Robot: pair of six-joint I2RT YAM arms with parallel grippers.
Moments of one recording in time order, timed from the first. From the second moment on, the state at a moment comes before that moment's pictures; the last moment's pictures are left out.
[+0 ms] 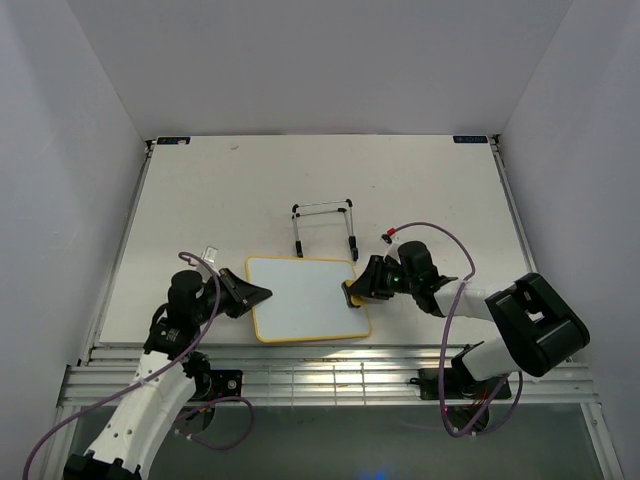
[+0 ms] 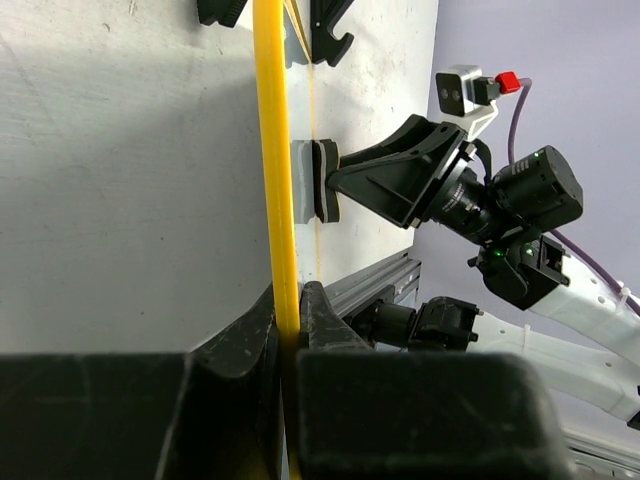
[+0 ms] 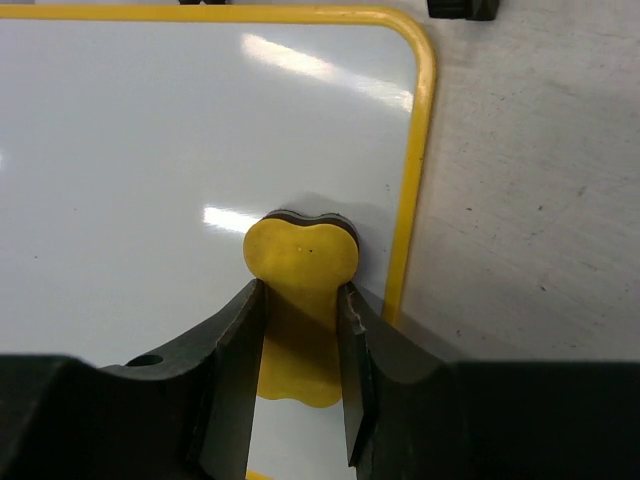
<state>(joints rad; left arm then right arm) -0.25 0.47 0.25 -0.23 0.52 -1.03 0.57 1.42 0.38 0.40 -0.46 0.70</state>
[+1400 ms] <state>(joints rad) -0.25 0.77 0.45 0.53 0.52 -0.91 0.29 1.15 0.58 -0.46 0.17 0.37</state>
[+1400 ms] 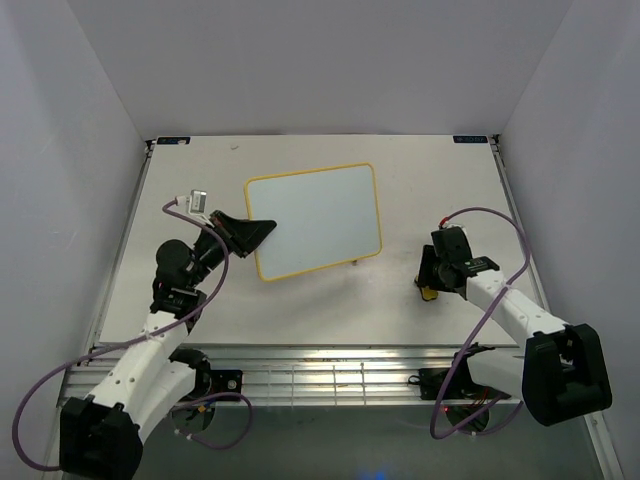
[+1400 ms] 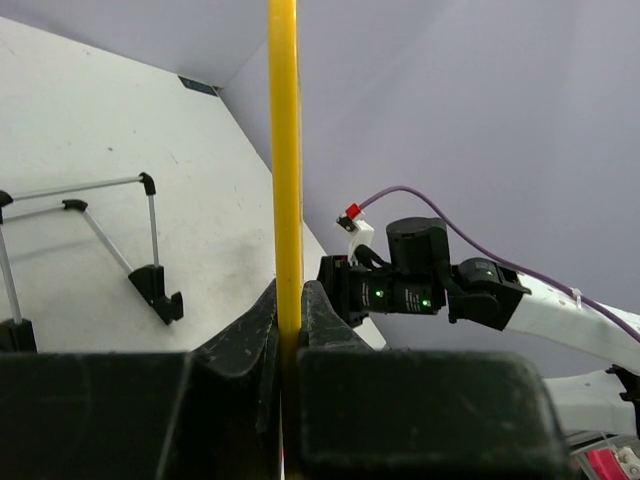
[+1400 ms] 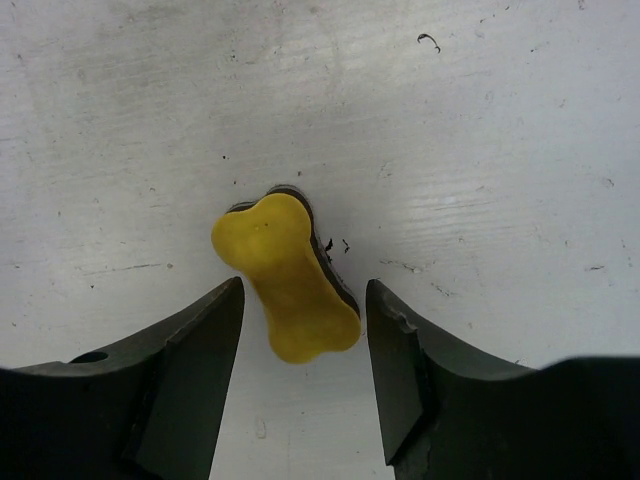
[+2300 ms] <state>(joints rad) -0.17 1.75 0.73 1.29 0.77 -0.92 0.28 0.75 0.67 -0.62 -0.01 0.27</state>
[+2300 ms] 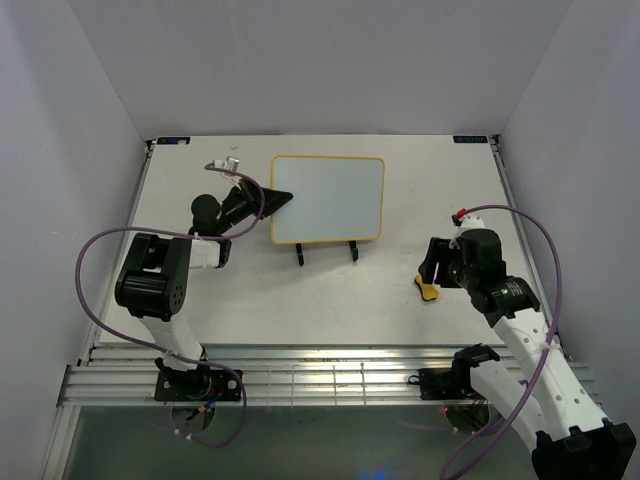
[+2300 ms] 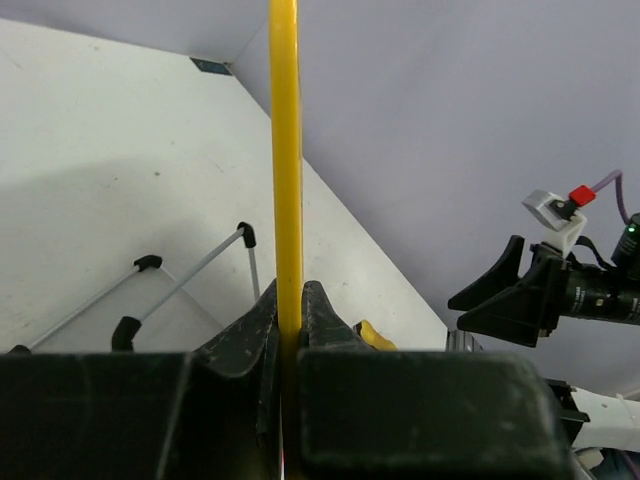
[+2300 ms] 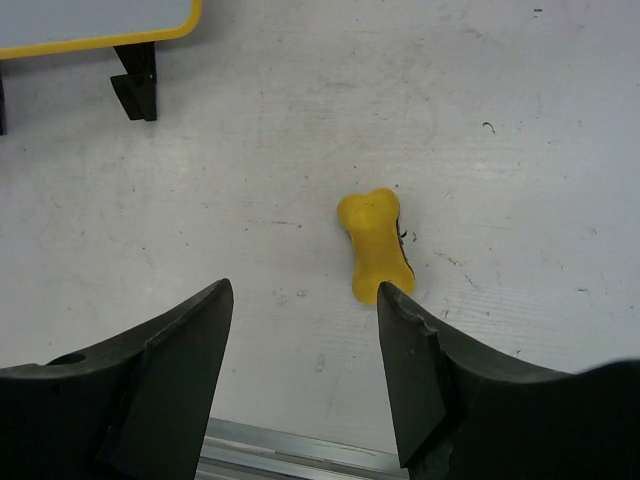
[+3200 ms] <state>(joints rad) -0.12 2.01 0.87 1.34 0.95 -0.88 0.28 0.73 0.67 -0.63 -0.11 0.23</state>
